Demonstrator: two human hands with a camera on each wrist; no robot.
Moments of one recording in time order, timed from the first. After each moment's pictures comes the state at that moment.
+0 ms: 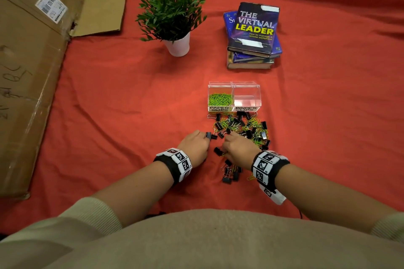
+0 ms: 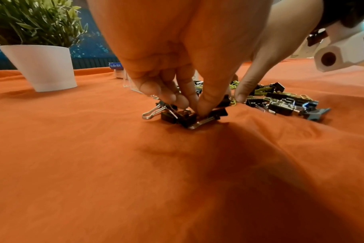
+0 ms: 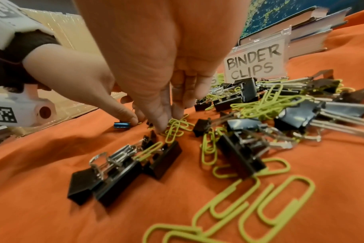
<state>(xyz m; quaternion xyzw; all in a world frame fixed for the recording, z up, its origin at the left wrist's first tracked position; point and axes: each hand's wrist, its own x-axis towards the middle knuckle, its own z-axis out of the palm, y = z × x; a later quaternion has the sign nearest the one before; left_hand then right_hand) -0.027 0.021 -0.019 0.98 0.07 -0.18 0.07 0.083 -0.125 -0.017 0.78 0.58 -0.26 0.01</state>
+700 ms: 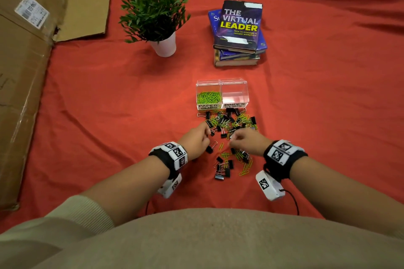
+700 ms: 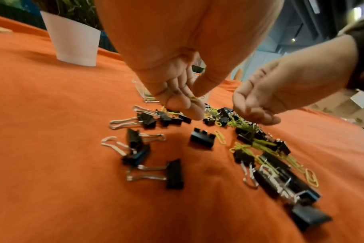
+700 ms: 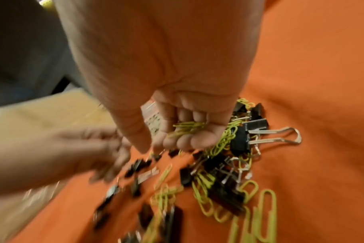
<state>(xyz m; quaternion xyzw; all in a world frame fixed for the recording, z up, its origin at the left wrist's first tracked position) -0.004 0.010 -0.003 0.89 0.19 -0.16 0.38 0.115 -0.156 0.007 0.81 0.27 -0.46 -0.23</state>
